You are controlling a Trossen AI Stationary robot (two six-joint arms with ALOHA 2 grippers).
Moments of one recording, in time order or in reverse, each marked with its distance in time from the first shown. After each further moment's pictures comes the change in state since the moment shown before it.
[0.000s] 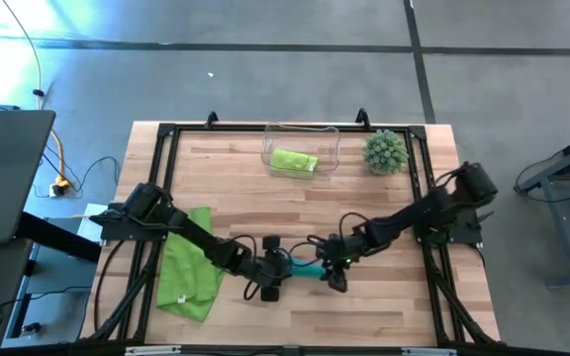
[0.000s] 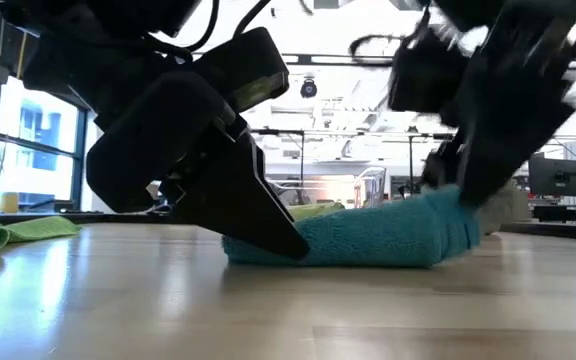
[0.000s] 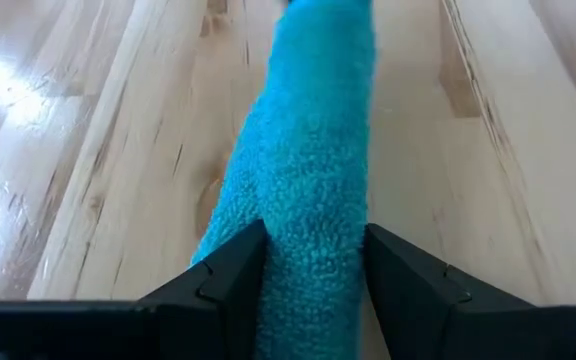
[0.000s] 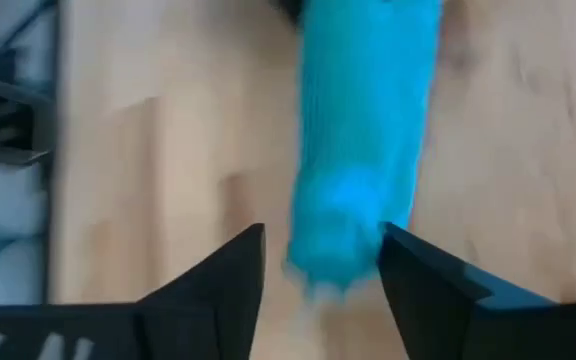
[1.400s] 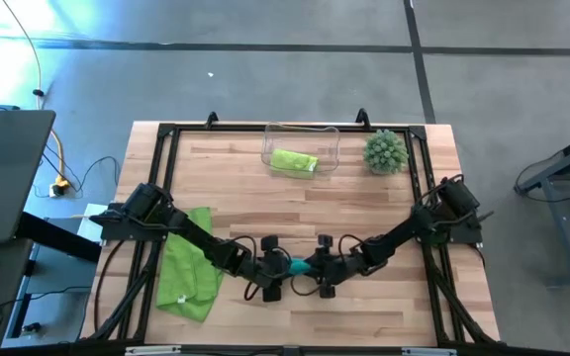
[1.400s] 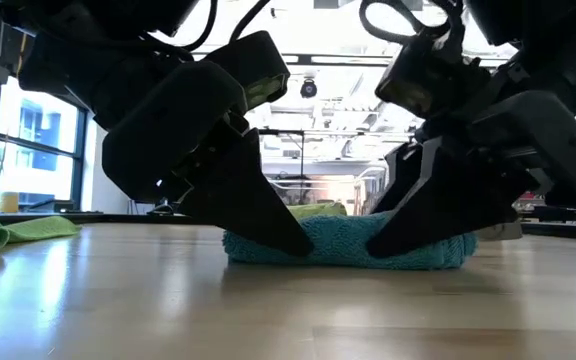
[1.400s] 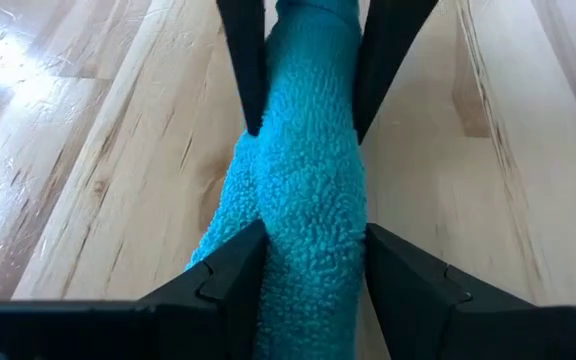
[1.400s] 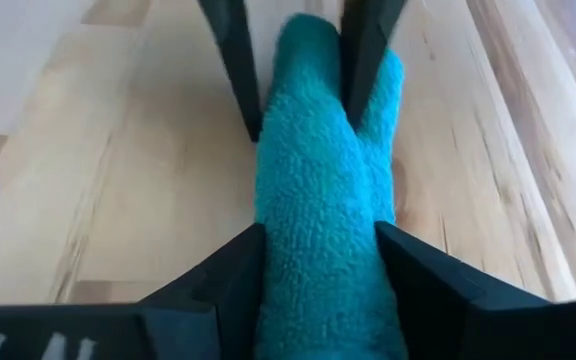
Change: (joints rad) left arm -0.002 0.004 -0.002 0.007 -0.031 -0.097; right arm 0.124 0.213 0.010 0.317 0.528 -0.308
